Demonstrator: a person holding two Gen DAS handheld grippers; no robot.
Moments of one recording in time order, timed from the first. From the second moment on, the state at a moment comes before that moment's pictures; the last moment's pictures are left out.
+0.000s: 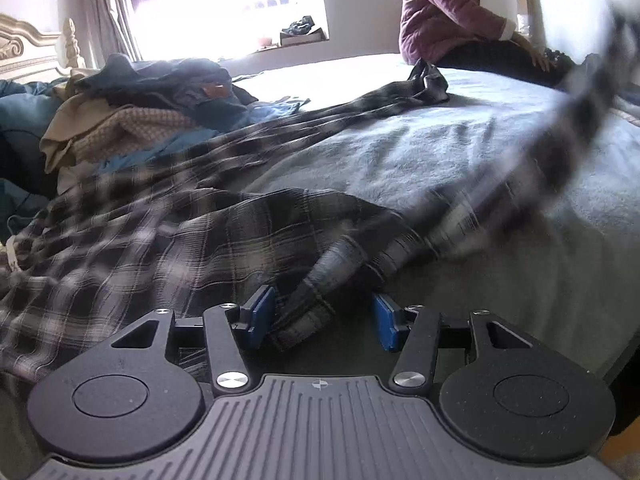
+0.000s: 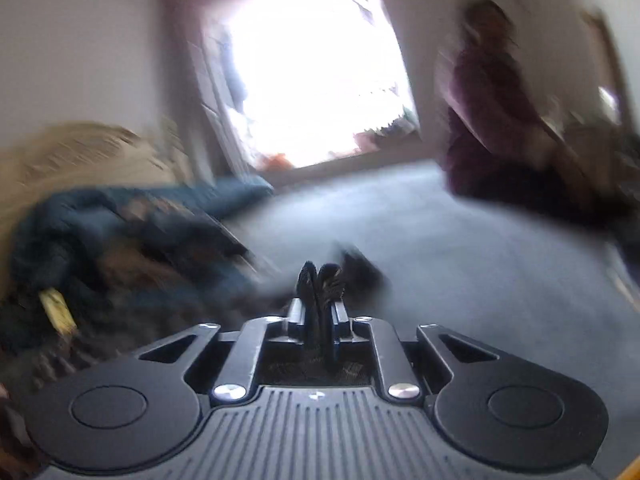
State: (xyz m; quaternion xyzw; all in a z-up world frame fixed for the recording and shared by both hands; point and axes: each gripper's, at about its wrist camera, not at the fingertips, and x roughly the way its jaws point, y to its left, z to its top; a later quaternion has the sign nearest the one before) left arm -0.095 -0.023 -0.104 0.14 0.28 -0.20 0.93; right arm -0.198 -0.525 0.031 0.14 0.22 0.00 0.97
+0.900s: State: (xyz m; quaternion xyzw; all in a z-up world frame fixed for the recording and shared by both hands) left arm -0.057 -0.124 -0.097 0.17 0.31 -0.34 0.87; right arm -0.154 -0.520 -0.051 0.13 0.41 -0.08 0.90
